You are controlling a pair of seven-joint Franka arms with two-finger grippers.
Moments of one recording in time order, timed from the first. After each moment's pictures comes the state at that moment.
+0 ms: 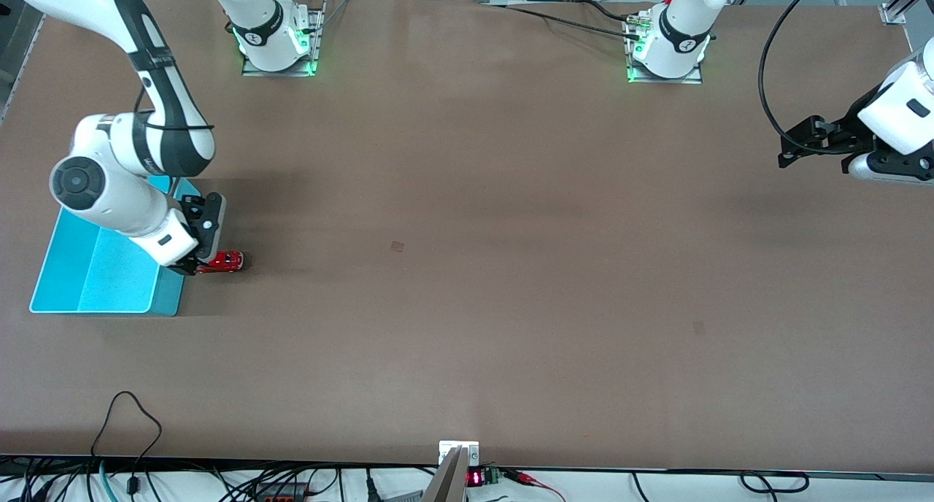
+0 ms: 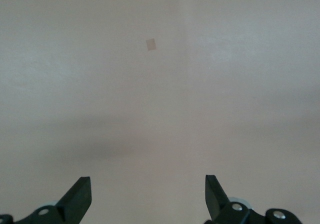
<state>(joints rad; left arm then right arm) -0.05 -0.03 0.04 -1.69 -0.01 1.63 0.07 -0.10 0.35 0.12 -2.02 -0.14 2.31 -1.43</state>
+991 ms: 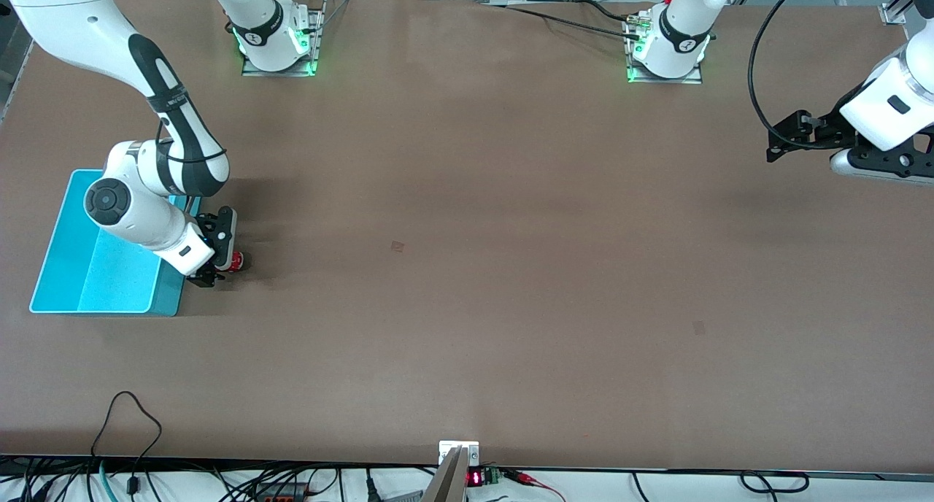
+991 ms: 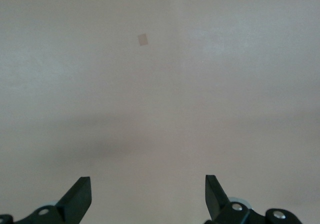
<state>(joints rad) -0.07 -0.03 0.03 -1.69 -0.01 1.61 0.07 -0.15 0.49 0.12 -2.03 -0.14 2.50 -1.53</state>
